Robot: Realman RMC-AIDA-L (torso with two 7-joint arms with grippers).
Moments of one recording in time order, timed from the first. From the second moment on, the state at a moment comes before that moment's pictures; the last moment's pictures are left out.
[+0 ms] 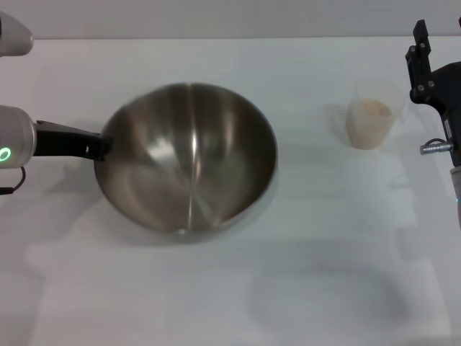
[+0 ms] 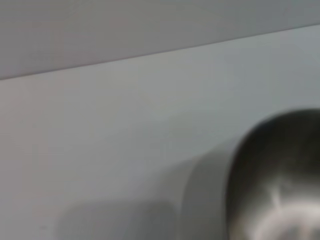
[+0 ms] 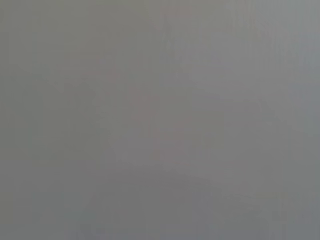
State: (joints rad) left arm -0.26 -2.07 -1.65 -1.56 2.54 -1.13 0.35; right arm 0.39 2.08 0.28 0.46 -1.68 -1.56 -0.42
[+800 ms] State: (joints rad) left arm -0.31 -2.06 -1.63 -1.55 2.57 -1.16 0.35; right arm 0.39 2.08 0.28 0.45 -1.69 -1.56 -0.41
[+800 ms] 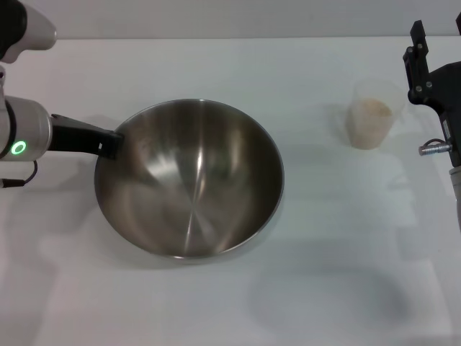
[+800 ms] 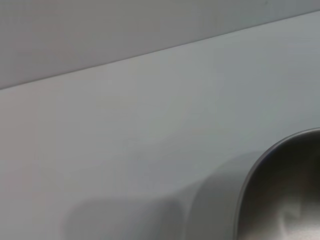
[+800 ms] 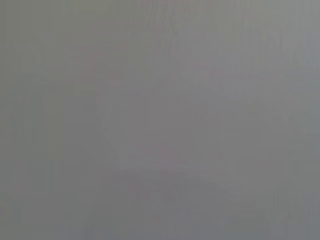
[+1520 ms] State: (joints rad) left arm -0.41 -2.06 -1.65 -1.55 2.52 -1.16 0.41; right arm 0.39 2.09 0.28 0.45 -1.69 -1.56 -0.41
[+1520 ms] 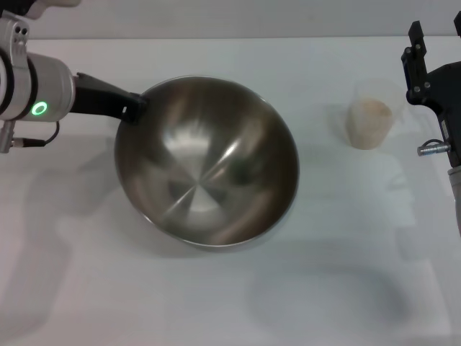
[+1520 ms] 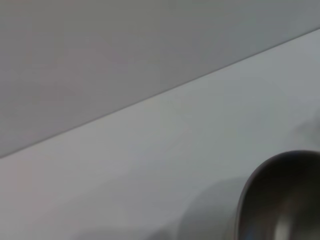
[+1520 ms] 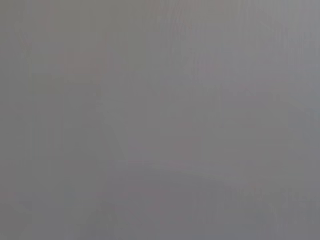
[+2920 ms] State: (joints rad) left arm -0.57 -2.07 -1.68 -1.36 2.41 -1.03 0.54; right arm 0.39 2.08 0.28 0.45 -1.69 -1.56 -0.41
